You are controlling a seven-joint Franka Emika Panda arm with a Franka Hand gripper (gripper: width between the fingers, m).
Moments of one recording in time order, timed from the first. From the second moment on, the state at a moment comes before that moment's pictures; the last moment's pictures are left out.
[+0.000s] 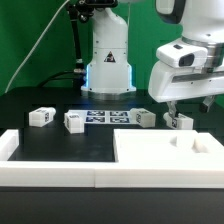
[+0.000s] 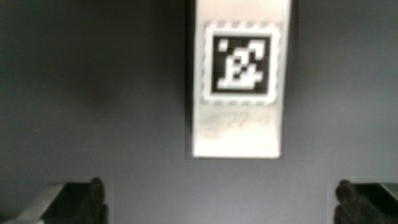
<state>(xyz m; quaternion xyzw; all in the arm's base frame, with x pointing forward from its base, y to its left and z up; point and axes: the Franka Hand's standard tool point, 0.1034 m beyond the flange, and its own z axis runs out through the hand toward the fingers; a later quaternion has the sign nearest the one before) 0.419 0.154 0.041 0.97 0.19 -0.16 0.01</state>
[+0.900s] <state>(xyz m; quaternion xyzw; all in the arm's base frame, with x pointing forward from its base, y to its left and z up) 0.403 0.155 0.006 0.89 0.18 -0.41 0.05</state>
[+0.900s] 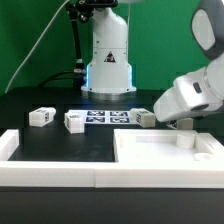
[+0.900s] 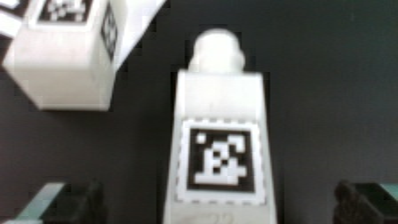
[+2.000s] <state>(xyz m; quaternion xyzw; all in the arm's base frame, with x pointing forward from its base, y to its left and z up) 0.401 0.154 0.005 0.89 0.18 -0.41 0.05</state>
